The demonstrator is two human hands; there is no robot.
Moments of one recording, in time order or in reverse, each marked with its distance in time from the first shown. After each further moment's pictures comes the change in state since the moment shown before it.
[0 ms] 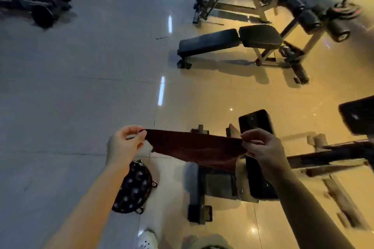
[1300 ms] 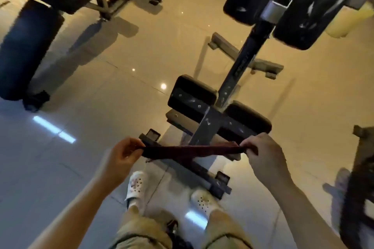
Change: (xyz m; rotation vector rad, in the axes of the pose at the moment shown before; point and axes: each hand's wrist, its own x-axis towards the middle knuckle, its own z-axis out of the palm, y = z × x) left_hand 0.267 0.030 0.309 0.723 -1.317 0.292; right_hand 0.105 0.098 0.008 -0.518 0.725 0.523
